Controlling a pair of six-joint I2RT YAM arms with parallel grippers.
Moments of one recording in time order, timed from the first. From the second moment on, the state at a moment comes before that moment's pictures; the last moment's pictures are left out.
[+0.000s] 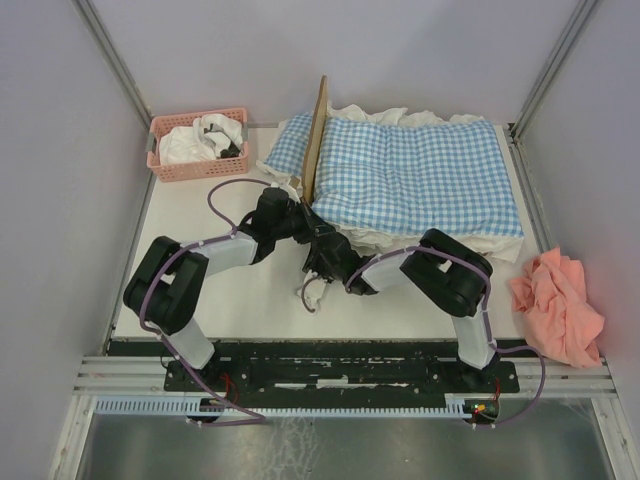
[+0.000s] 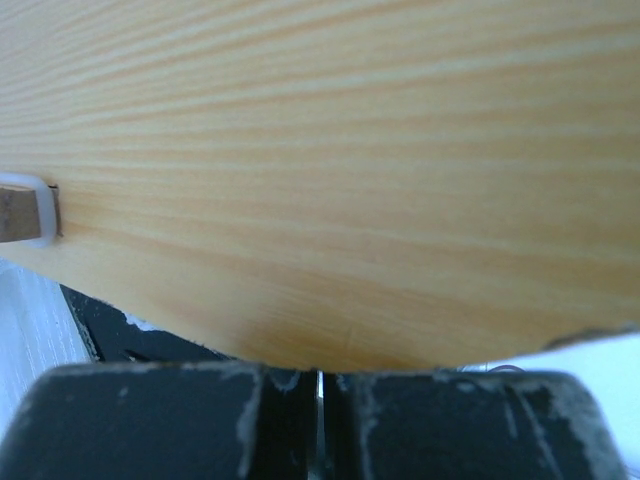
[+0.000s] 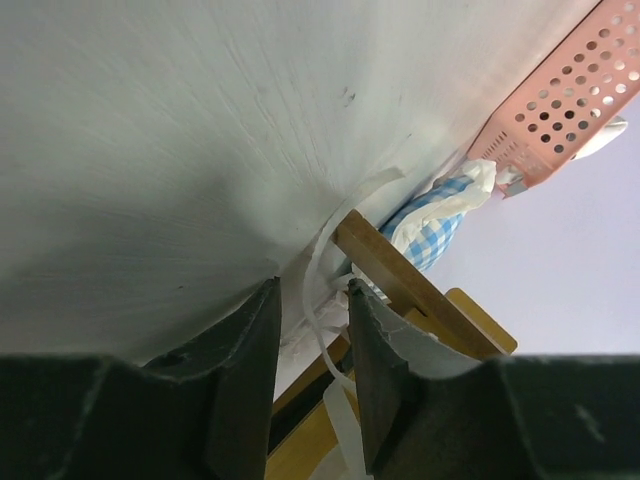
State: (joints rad) left arm -0.50 1.68 0.86 0.31 0.38 -0.91; right arm 0.91 2.02 0.94 0.43 0.12 -1.92
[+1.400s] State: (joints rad) left arm -0.50 1.67 0.83 0.27 0.34 -0.89; right arm 0.85 1.97 0.72 0.78 -0.07 -1.56
